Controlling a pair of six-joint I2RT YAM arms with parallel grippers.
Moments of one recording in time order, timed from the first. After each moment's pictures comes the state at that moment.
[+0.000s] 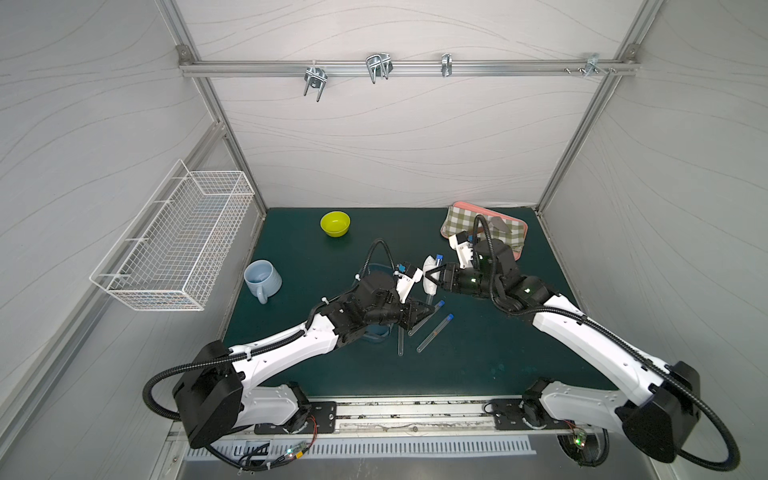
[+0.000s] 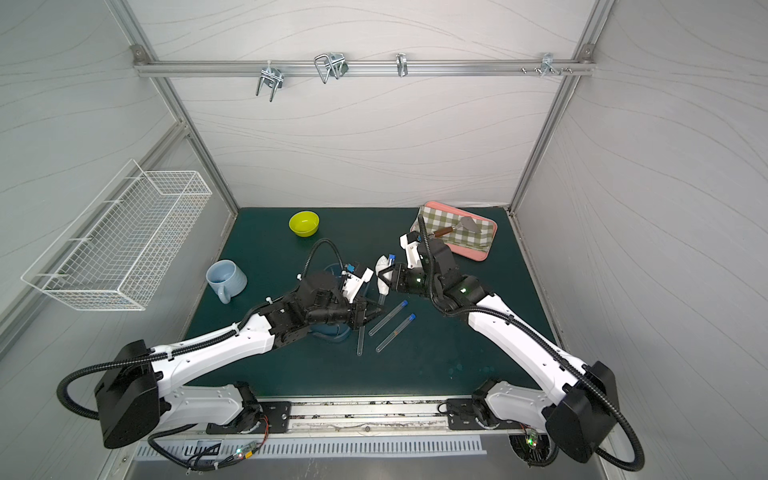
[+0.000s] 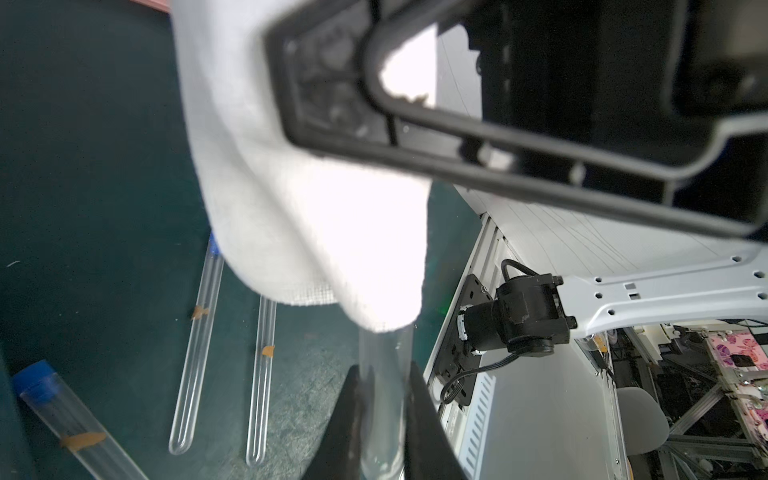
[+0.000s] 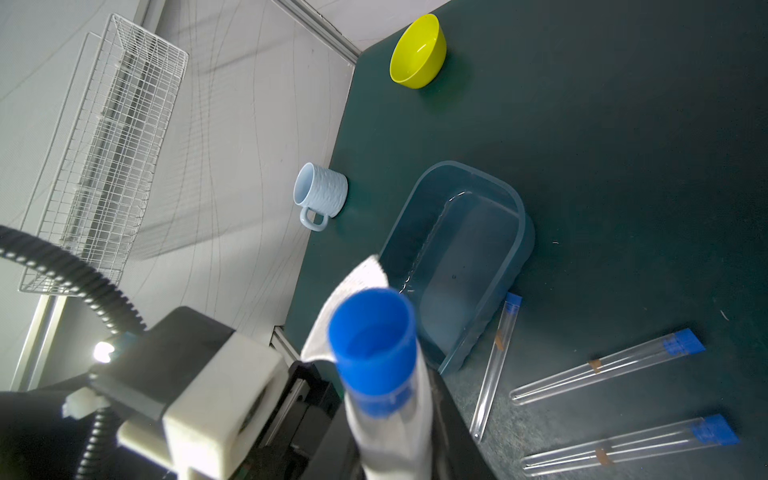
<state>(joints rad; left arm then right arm) -0.85 1.26 0.78 0.01 0.40 -0.54 0.69 1.17 0.99 -0.34 -0.35 0.74</state>
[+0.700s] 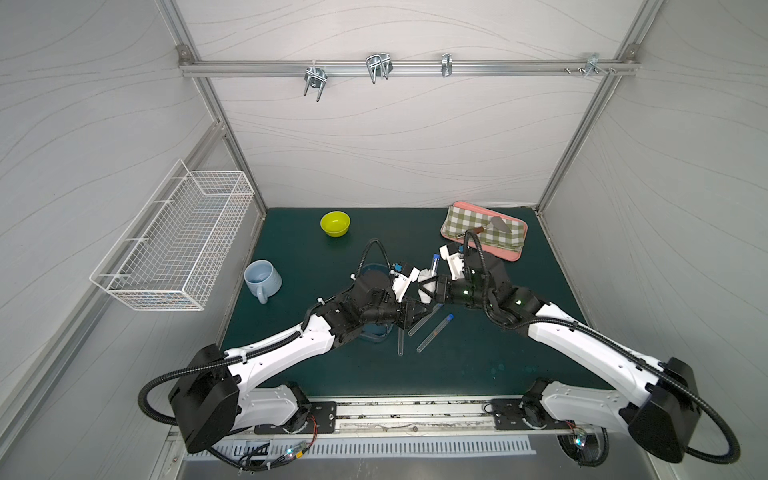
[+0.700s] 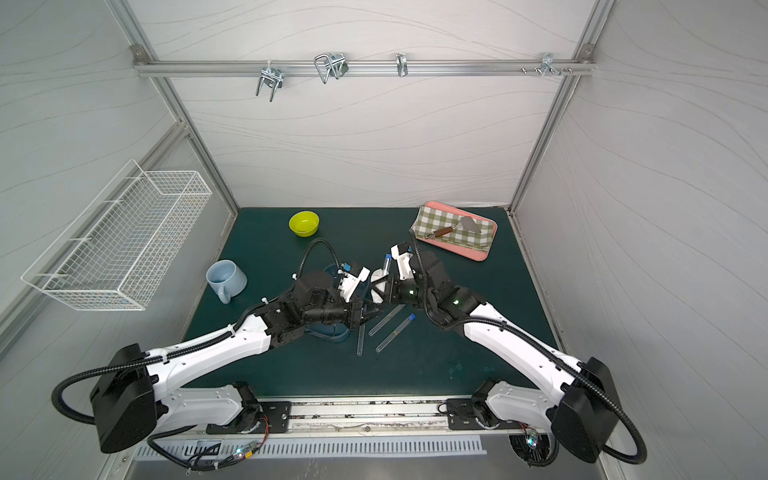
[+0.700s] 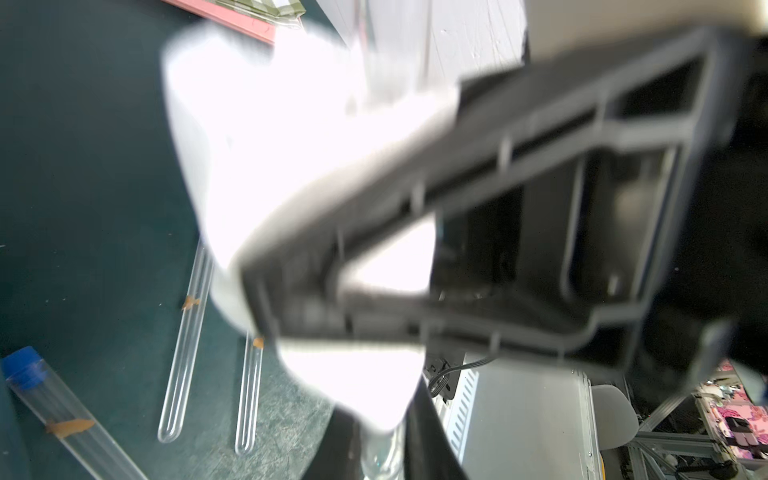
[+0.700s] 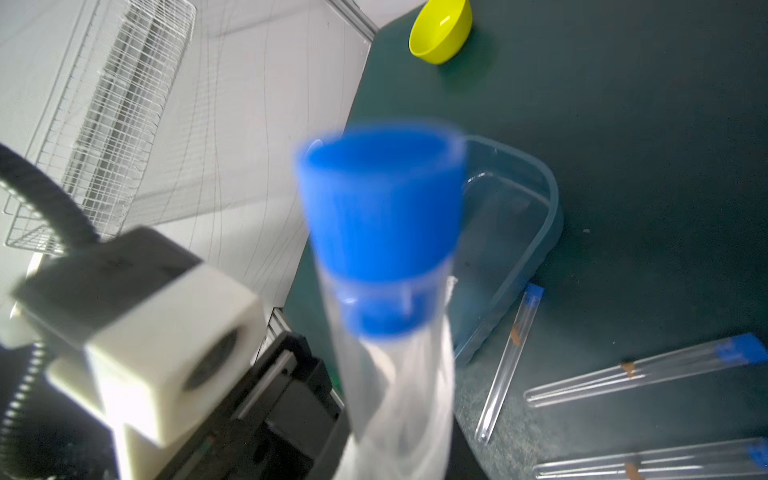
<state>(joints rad) -0.82 1.24 0.77 0.01 0.46 -0.58 0.74 1.16 0.92 -0.22 -0.32 0.73</state>
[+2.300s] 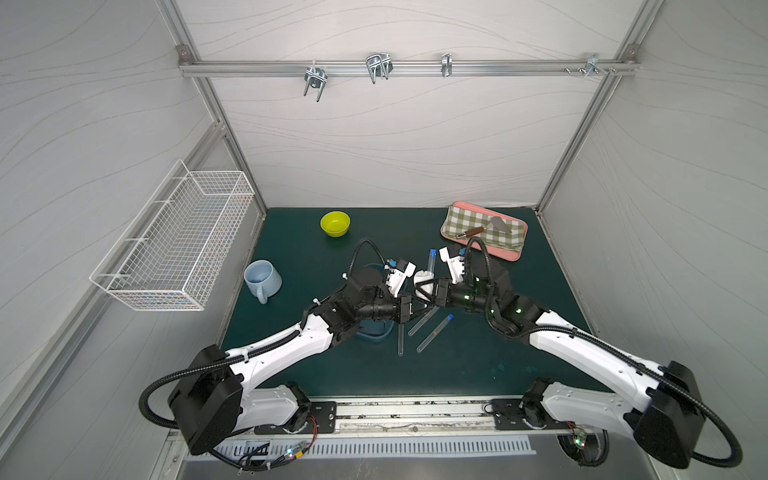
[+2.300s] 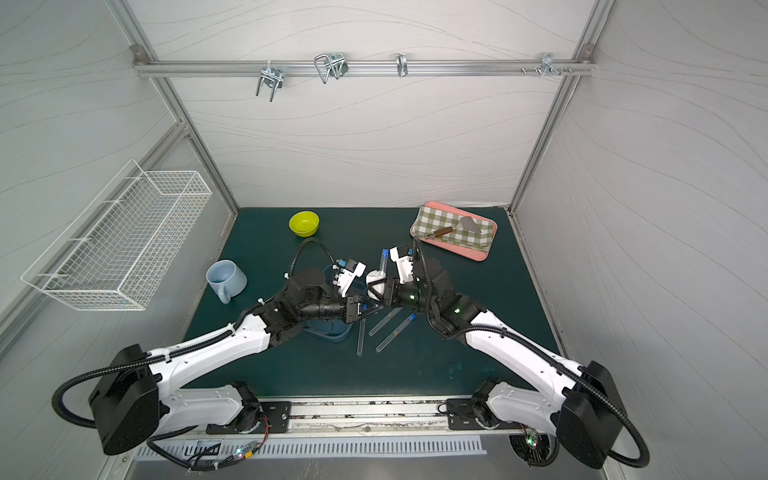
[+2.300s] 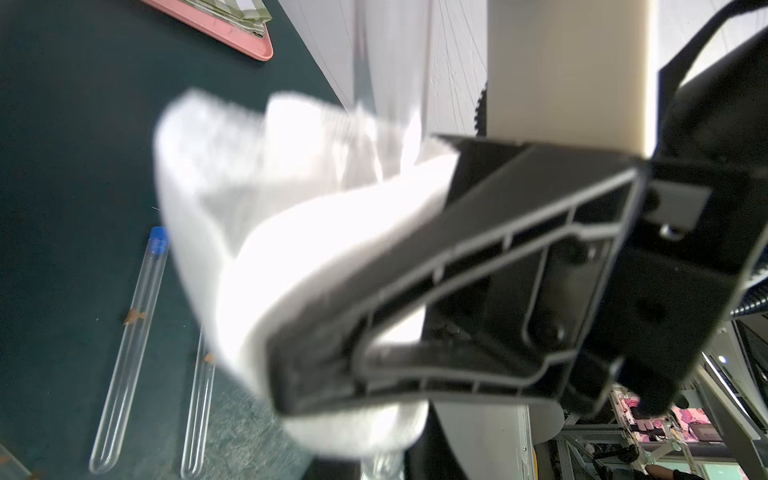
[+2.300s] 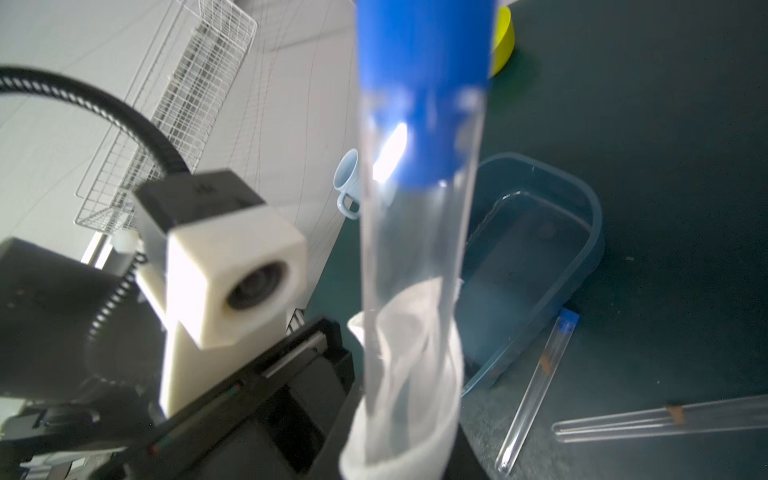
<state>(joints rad) -0.76 1.24 0.74 0.14 0.59 -0.71 0.79 1.12 0.79 -0.05 -0.35 0.74</state>
